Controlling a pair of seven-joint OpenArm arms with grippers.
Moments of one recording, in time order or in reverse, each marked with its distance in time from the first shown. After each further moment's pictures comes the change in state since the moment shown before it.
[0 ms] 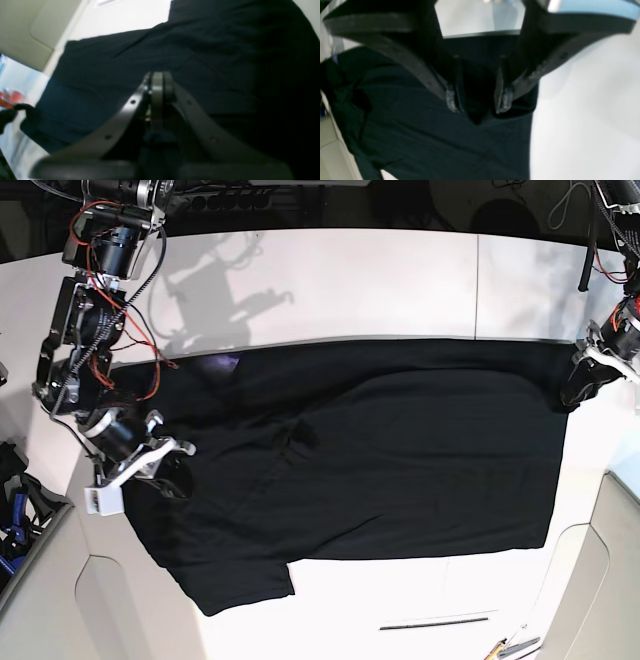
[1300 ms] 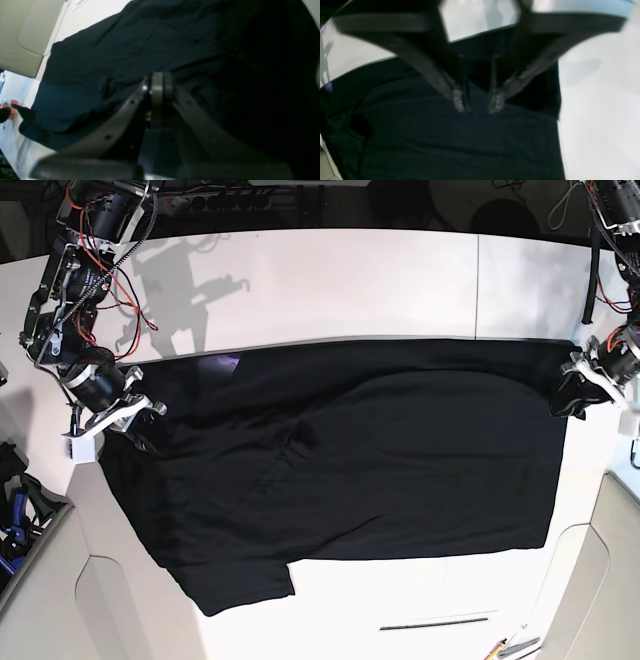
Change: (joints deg) left arm -4.9 1.8 -0.4 6.7 4.5 -0.4 13.9; right arm -7.4 0.6 5.6 0.1 2.5 0.2 0.5
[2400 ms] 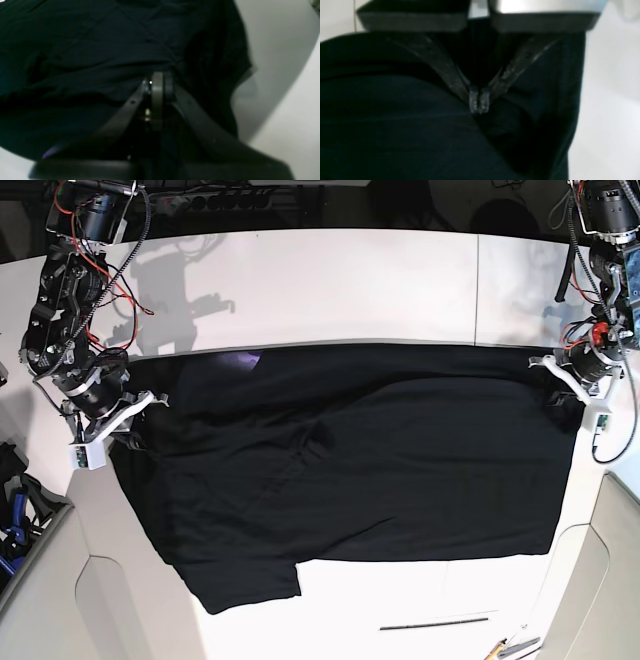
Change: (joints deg) left arm -2.4 -0.4 11.6 -8.7 25.0 7.1 -19.2; right arm -0.2 4.2 -6.6 -0.1 -18.7 -0.9 8.9
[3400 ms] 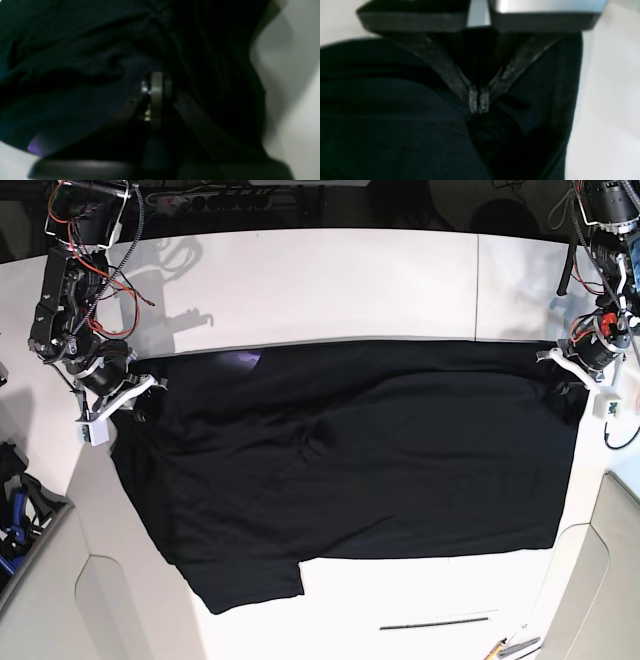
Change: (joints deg) left arm 3.8 0.5 -2.0 0.1 -6.5 -1.1 5.6; right arm -1.0 2.4 -0.2 -13.5 4.7 0.3 1.0
